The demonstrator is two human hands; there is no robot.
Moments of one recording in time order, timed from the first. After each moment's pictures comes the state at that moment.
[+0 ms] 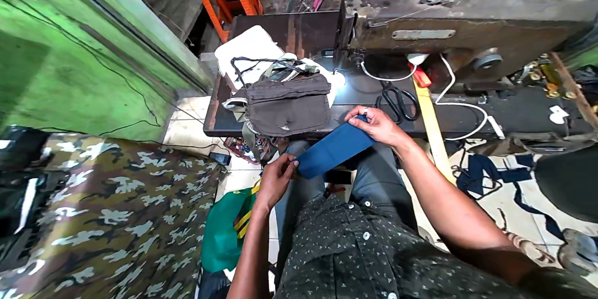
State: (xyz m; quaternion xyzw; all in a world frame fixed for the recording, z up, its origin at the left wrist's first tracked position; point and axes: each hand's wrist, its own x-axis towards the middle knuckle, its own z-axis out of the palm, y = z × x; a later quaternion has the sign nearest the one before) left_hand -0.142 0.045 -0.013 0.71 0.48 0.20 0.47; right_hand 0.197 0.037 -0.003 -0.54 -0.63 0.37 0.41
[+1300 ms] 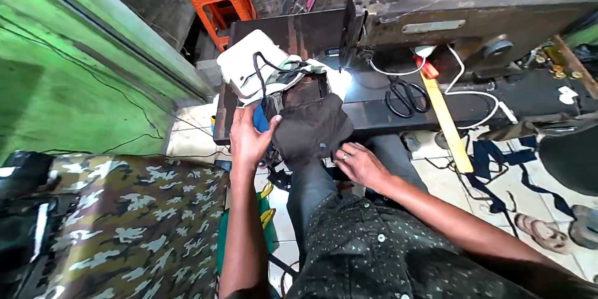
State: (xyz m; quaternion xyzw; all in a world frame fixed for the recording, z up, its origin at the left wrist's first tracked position) left_hand -0.171 0.142 0.062 0.78 0.54 0.25 0.17; right_hand 0.087 -0.016 -0.034 -0.60 -0.75 0.16 0.24
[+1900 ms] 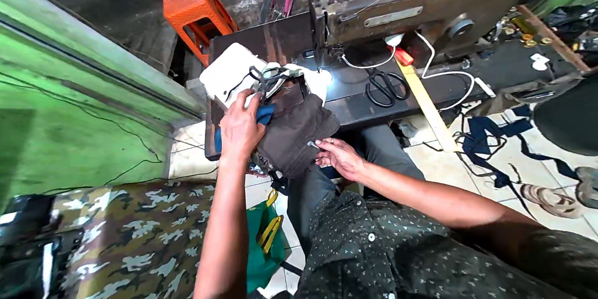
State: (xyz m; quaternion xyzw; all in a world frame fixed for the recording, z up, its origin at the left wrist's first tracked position) left_hand -0.129 0.187 0.087 0.91 0.38 0.15 0.00; right_hand 0.054 0.010 -0.020 -0.48 -0.13 0.65 0.58
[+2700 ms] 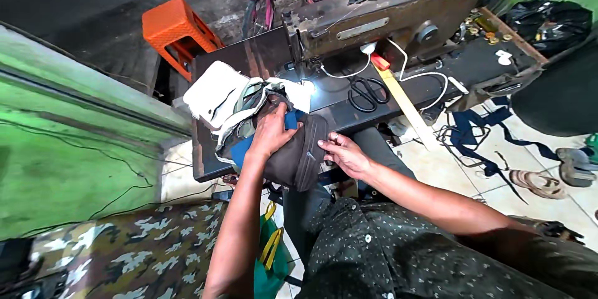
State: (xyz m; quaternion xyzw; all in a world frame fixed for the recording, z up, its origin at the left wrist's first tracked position) left_hand -0.051 0.188 0.044 0.94 0.29 0.08 0.18; right_hand 0.090 0.000 -0.004 -0.49 -0.15 0.58 0.63
